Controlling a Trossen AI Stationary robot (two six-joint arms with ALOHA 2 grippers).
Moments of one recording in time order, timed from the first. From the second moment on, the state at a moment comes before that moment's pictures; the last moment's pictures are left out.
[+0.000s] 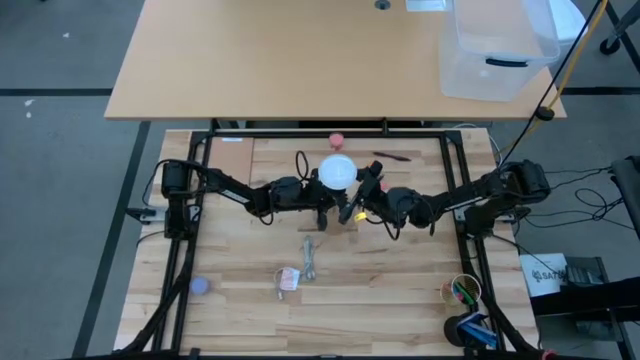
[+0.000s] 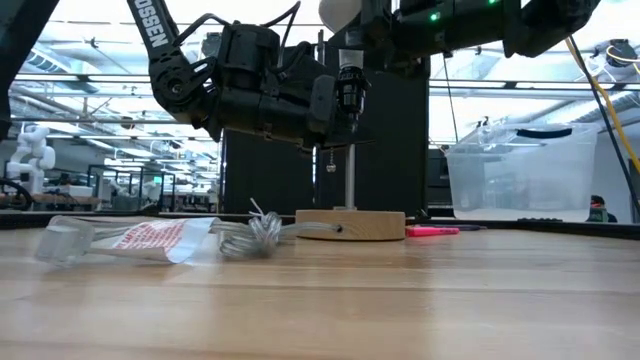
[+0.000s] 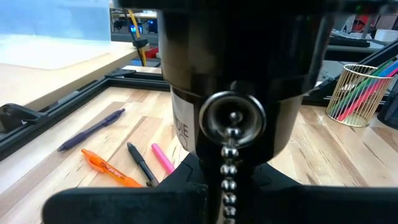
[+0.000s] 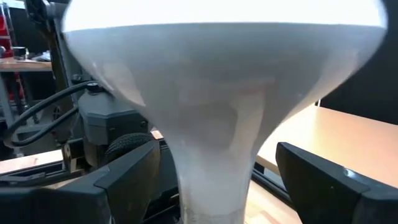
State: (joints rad) left arm 0.16 1.94 0.80 0.96 0.04 -0.03; right arm 0.08 1.52 0.72 0.91 0.64 -0.03
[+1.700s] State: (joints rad) left arm 0.20 1.94 0.80 0.93 0.66 0.05; right arm 0.07 1.52 0.72 0.89 0.31 -0.03
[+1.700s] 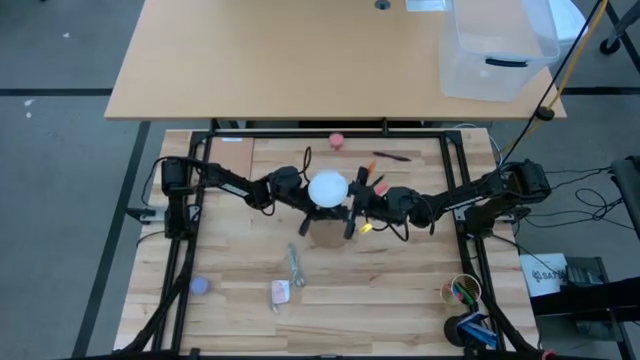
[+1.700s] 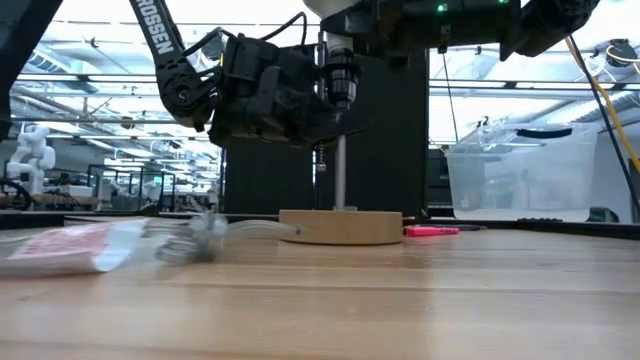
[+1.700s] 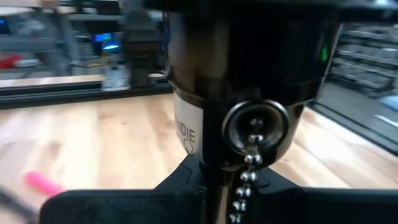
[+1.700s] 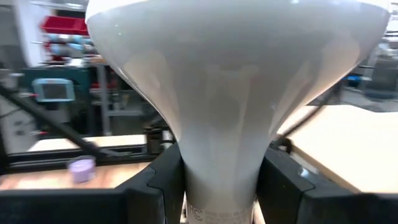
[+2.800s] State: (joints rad) left arm 0.18 1.94 0.80 0.89 1.04 0.07; right arm 0.04 1.53 0.90 0.62 -0.14 -0.12
